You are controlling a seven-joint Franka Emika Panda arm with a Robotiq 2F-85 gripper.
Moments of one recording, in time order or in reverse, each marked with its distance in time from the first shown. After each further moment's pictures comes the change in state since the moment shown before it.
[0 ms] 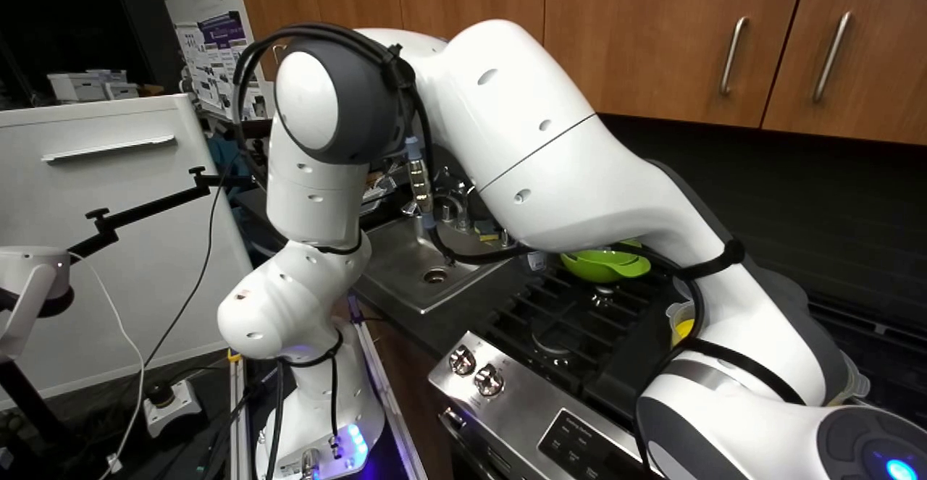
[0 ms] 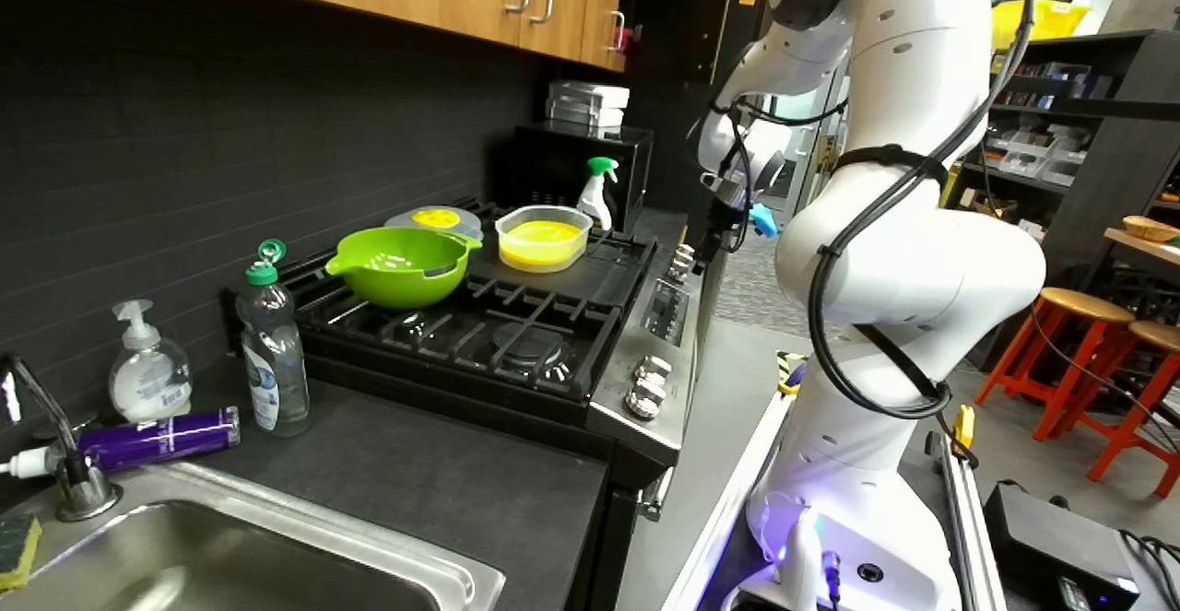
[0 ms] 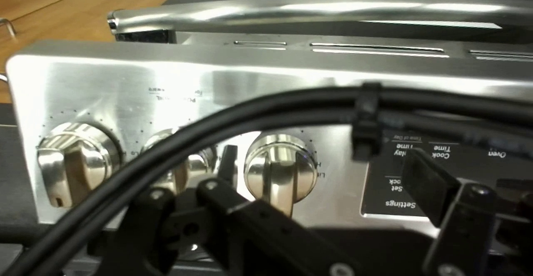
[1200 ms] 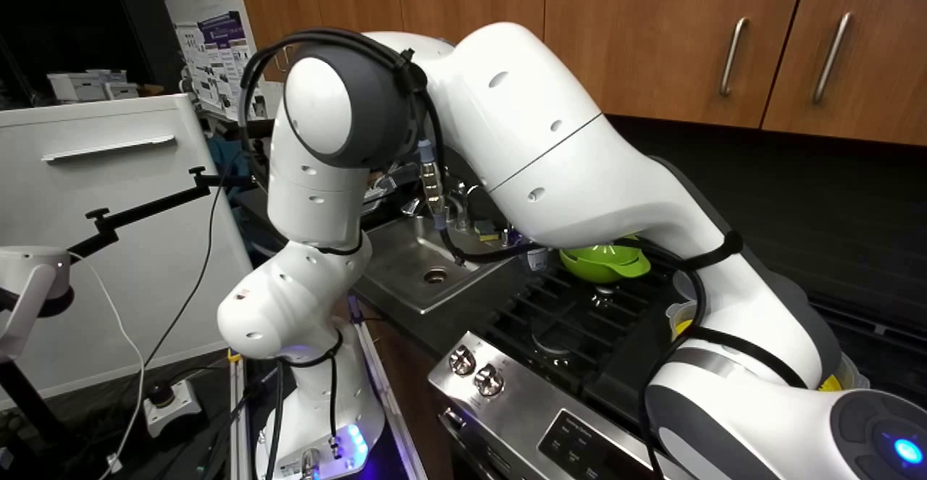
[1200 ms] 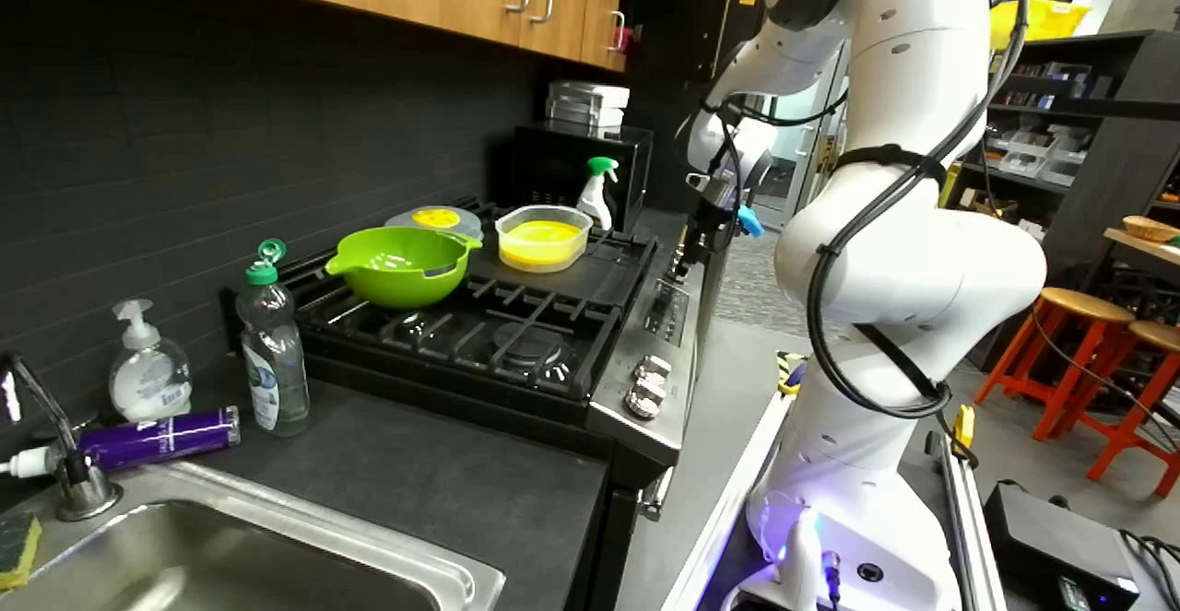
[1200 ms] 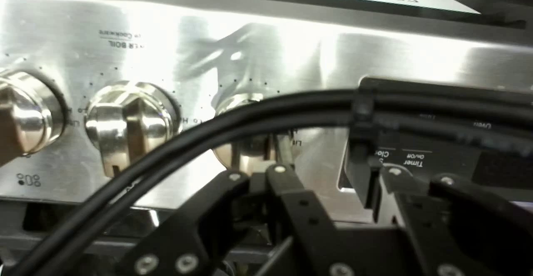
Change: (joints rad) arm -0.008 0.010 0.051 0.018 -0.017 -0.052 -0.009
